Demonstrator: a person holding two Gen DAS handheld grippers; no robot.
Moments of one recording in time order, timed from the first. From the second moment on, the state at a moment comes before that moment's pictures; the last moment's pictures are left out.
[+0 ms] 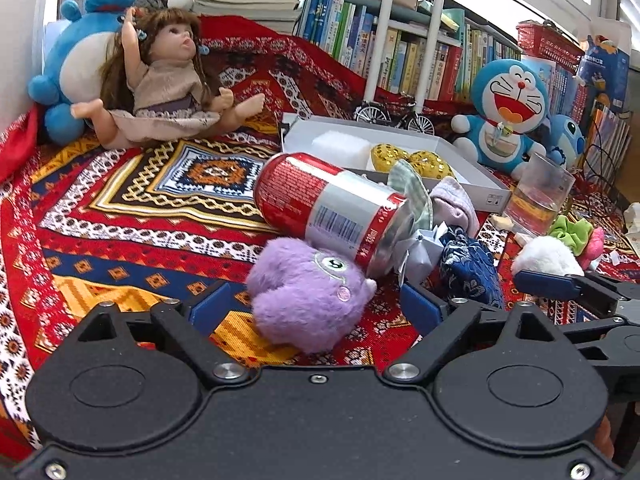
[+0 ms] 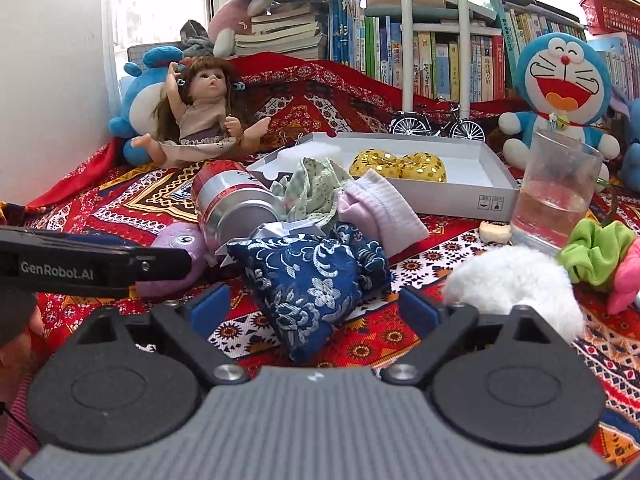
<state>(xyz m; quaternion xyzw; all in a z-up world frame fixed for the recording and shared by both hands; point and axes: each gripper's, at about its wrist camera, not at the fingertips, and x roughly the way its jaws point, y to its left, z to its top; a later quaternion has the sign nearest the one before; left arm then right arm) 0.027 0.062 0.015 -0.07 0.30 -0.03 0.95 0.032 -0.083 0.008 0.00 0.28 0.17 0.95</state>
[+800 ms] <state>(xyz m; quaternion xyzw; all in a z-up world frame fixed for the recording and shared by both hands) 0.026 0.066 0.022 -0.09 0.31 -0.01 0.95 0.029 -0.084 0.012 0.03 0.28 0.13 0.95</state>
